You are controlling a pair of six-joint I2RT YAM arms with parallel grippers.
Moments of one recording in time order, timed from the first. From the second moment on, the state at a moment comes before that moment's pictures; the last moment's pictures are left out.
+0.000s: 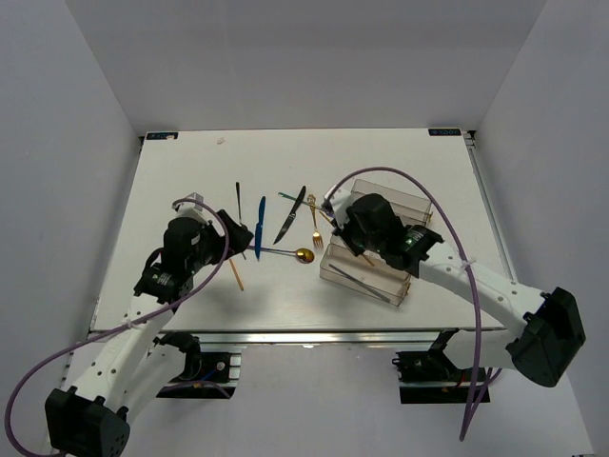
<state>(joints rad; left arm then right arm) -0.31 0.79 0.61 -0.28 0.10 -0.67 0.82 1.27 1.01 -0.37 0.06 -0.16</state>
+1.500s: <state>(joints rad) -0.31 1.13 0.70 -0.49 -0.21 -0.70 0.80 1.07 0.98 -0.31 0.29 -0.15</state>
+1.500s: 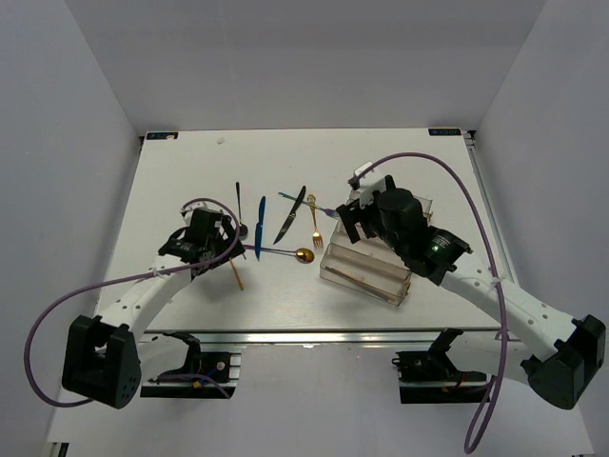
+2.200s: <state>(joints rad) -0.32 1.40 0.70 -0.49 -0.24 -0.72 0.80 1.17 1.00 -0.32 0.22 0.03</state>
